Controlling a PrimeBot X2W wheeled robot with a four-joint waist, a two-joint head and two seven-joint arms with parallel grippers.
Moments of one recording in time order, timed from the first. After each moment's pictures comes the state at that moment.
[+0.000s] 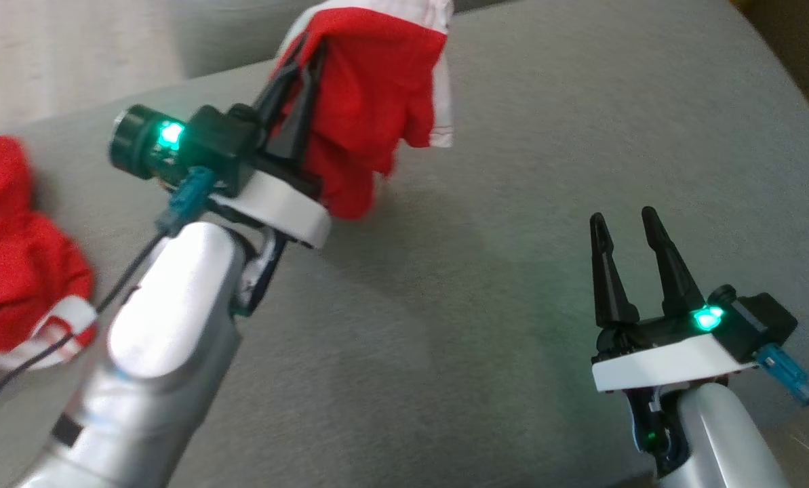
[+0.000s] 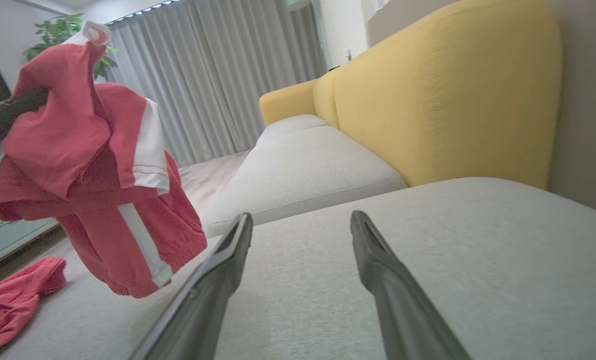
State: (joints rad) left arm -0.68 0.22 -0.52 0.23 -0.29 0.02 -0.01; right arm -0.12 -0.04 0.16 0.16 0.29 0.13 -0.25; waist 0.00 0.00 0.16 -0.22
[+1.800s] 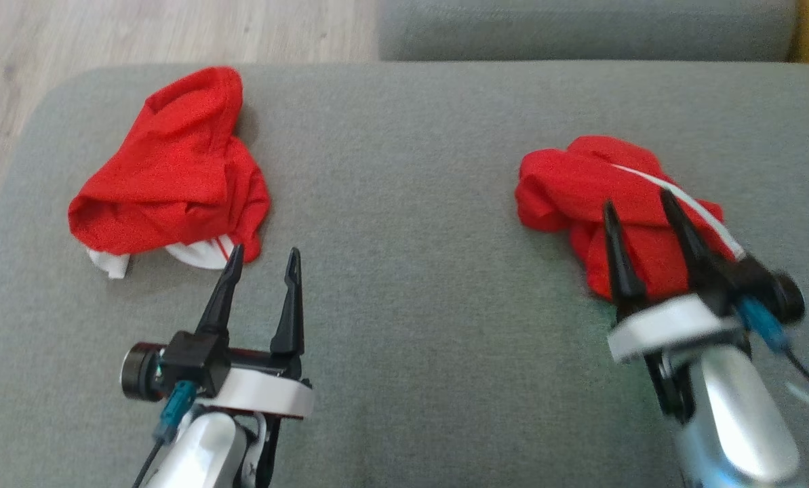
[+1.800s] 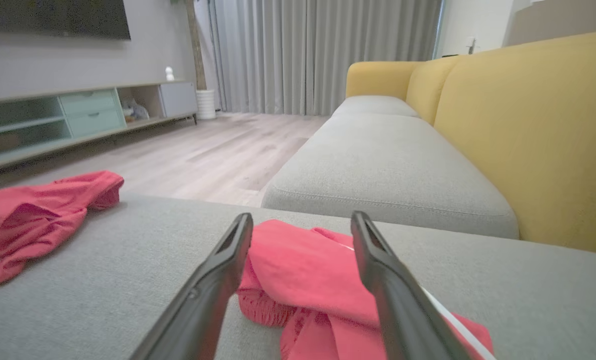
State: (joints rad) left arm -0.20 0.19 -0.46 0.22 -0.38 0.15 -0.25; right arm -0.21 -0.04 0.05 0.27 0.02 0.13 -0.20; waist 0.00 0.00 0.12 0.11
